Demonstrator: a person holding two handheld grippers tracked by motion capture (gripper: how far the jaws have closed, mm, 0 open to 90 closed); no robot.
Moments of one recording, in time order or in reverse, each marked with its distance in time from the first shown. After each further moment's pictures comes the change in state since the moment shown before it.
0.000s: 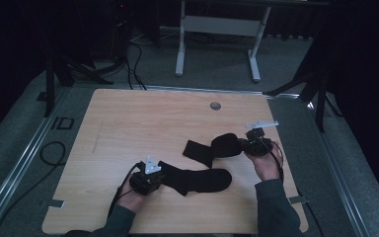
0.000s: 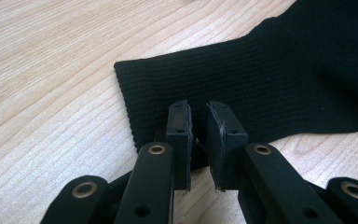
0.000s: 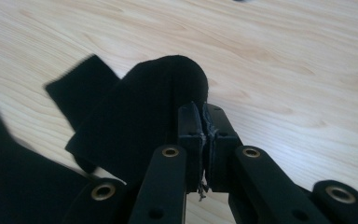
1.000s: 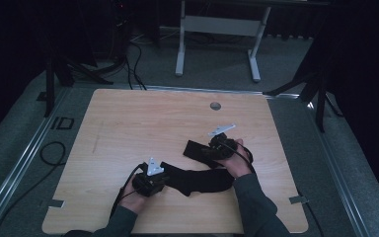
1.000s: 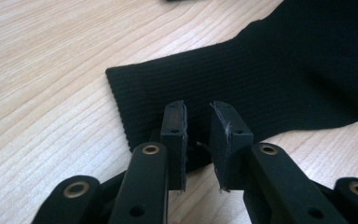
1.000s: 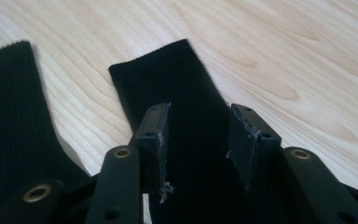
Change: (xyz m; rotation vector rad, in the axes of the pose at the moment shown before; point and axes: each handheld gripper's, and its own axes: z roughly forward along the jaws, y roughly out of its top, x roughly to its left) left arm -0.008 0.002 0.000 -0.027 -0.038 0.014; right arm 0.065 0.008 0.077 0.076 0.170 -0.286
